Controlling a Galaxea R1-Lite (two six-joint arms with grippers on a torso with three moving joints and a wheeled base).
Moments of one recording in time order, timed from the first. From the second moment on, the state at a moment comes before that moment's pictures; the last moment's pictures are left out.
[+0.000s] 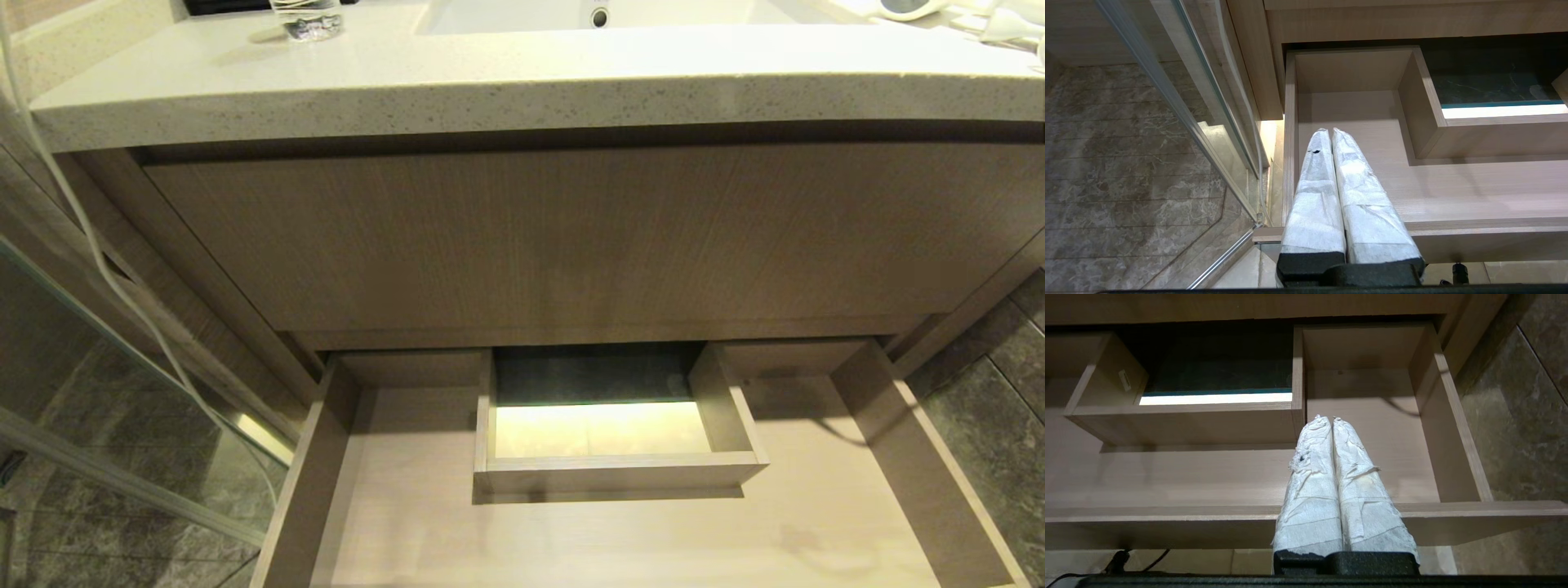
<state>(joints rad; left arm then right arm) 0.00 0.00 0.00 0.00 0.00 0.00 0.00 0.00 0.00 0.00 0.00 -0.02</state>
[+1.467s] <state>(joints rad) 0.00 0.00 0.00 0.00 0.00 0.00 0.00 0.00 0.00 0.01 -0.01 0.00</state>
